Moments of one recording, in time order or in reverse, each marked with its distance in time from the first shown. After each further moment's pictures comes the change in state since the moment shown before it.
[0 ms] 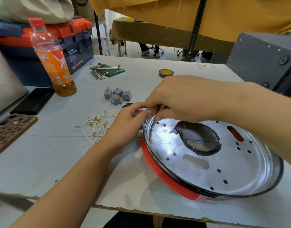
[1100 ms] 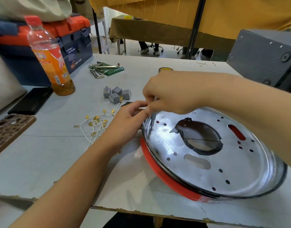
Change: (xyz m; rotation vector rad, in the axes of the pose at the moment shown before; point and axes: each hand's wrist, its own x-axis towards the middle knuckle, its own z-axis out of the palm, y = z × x) left_hand 0.000 0.004 -0.001 0.025 -0.020 -0.014; right_hand 0.018 0.000 -0.001 0.105 -0.041 0.124
